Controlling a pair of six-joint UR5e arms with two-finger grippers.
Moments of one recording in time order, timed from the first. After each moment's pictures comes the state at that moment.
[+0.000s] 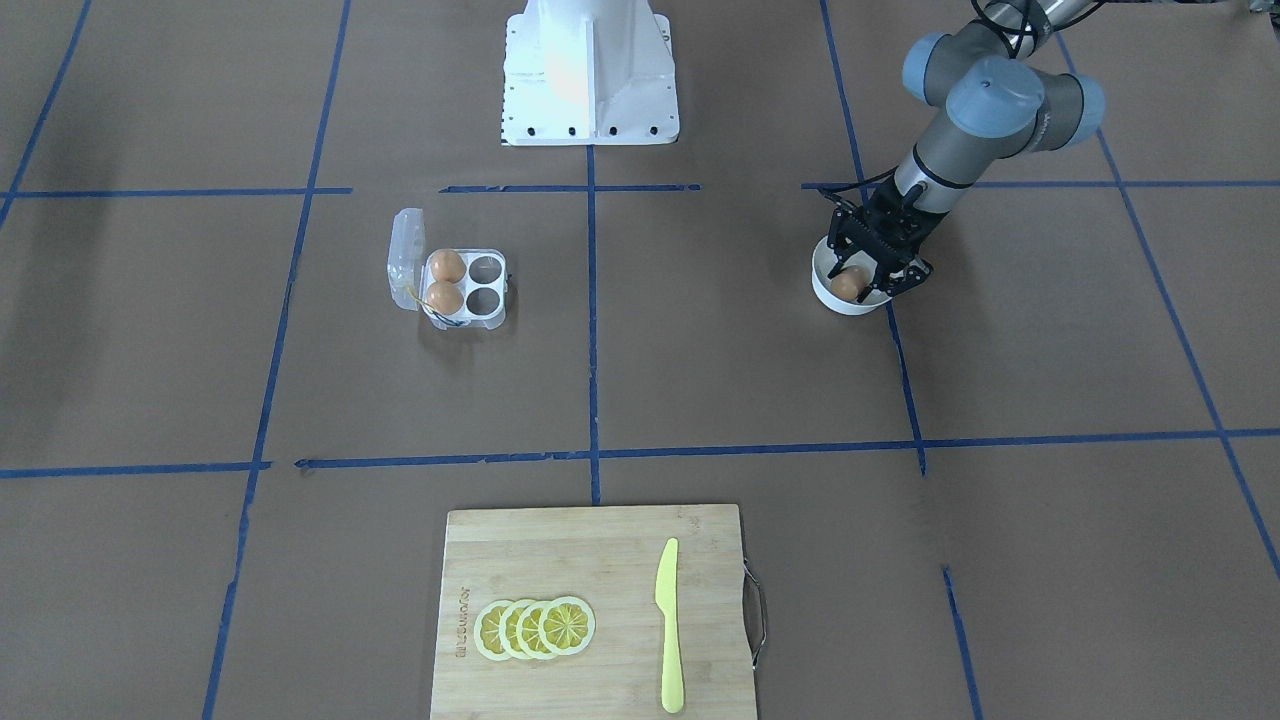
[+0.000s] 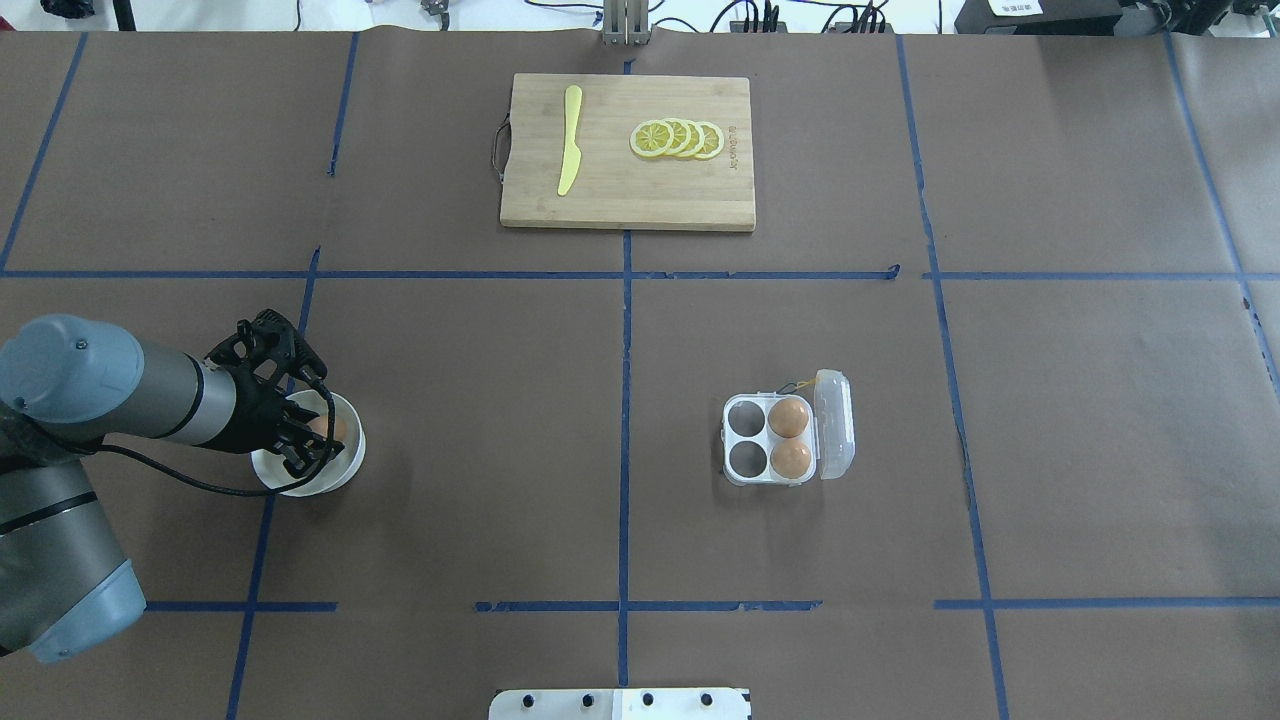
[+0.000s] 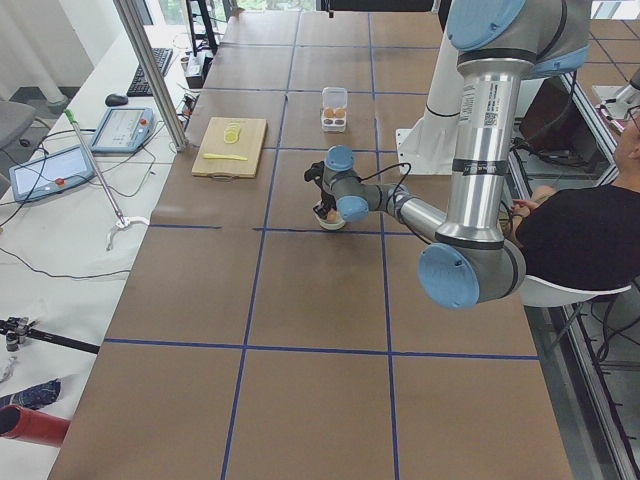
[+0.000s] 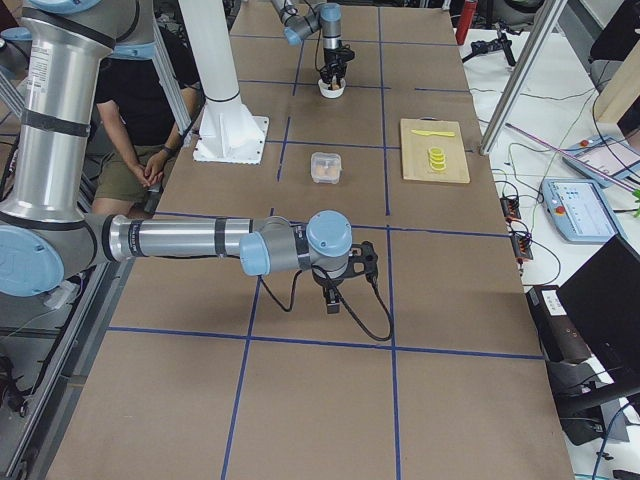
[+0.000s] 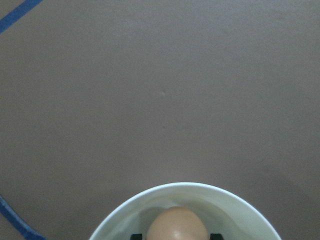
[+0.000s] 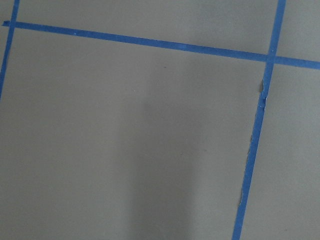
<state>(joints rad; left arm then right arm) -0.59 -1.65 -1.80 -2.19 -1.95 -0.41 1.45 -1.80 1.83 -1.41 2.48 0.05</state>
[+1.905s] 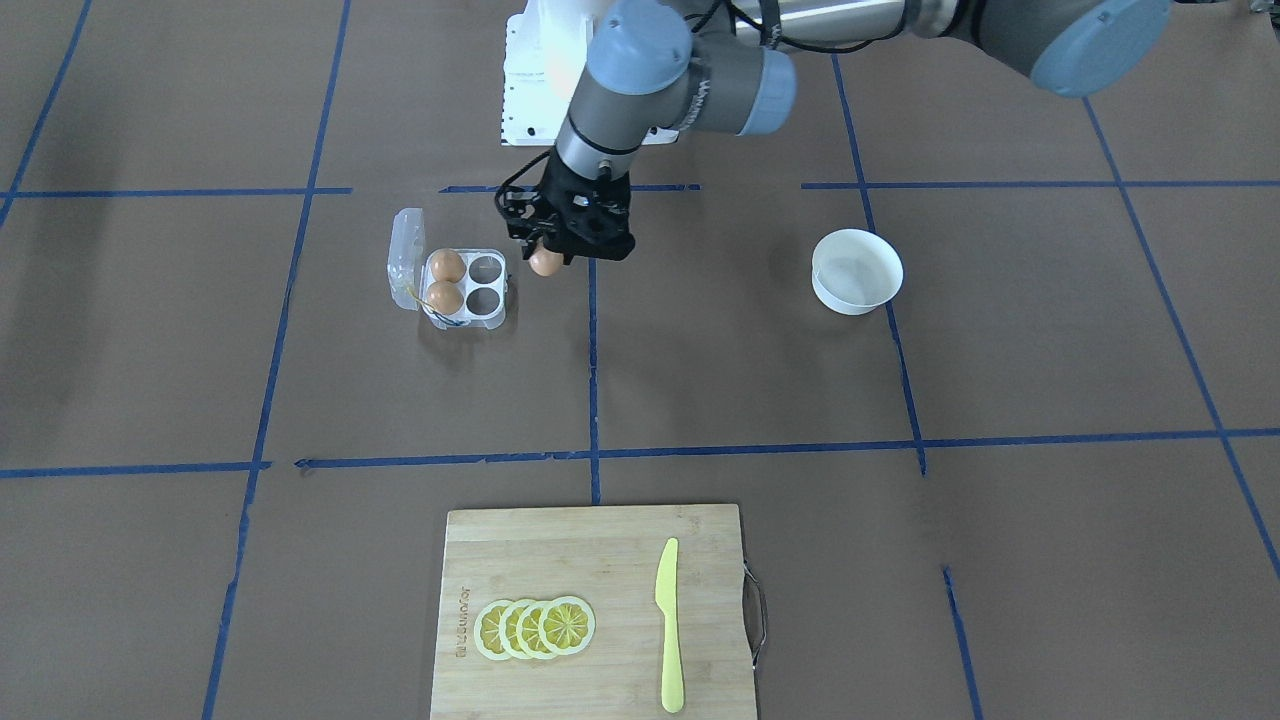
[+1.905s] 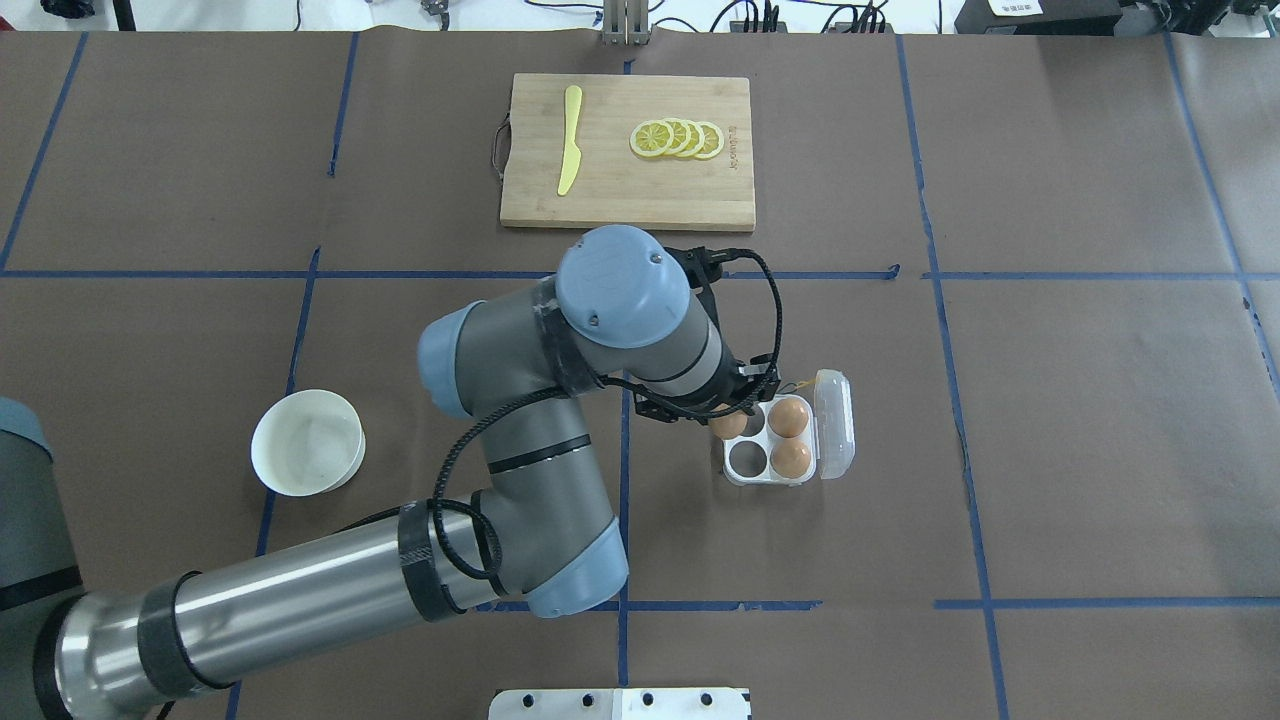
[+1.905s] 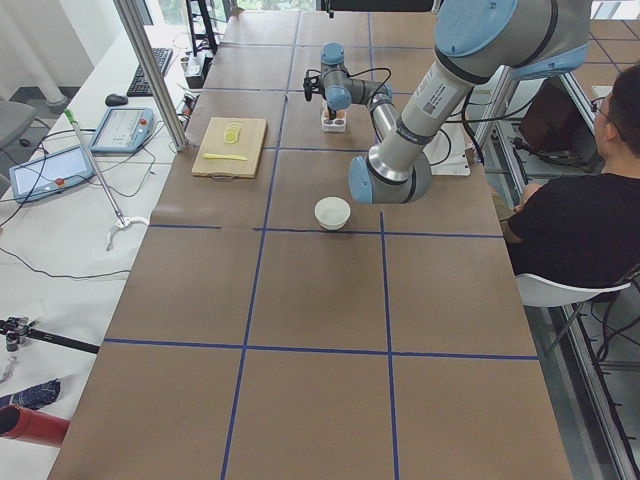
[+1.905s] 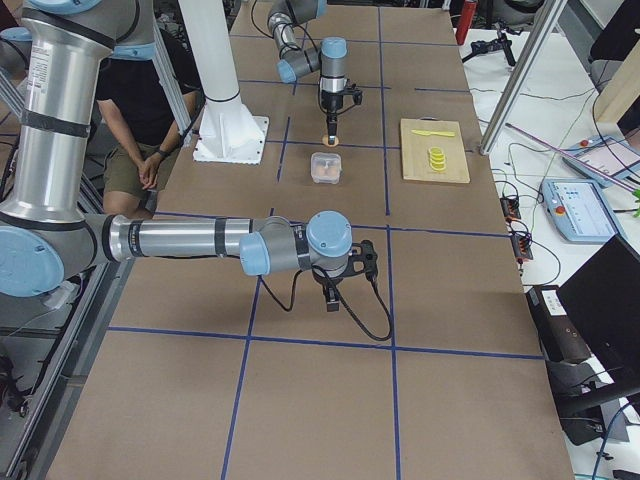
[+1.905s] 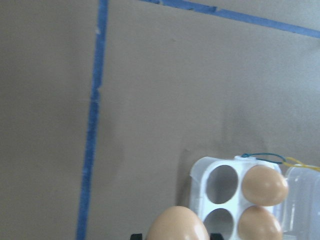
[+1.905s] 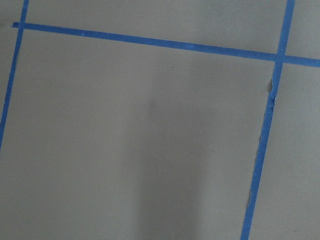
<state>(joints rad) -0.43 -2.52 -1.40 -1.91 -1.92 -1.50 1.45 -1.80 1.83 -1.41 2.50 0.05</state>
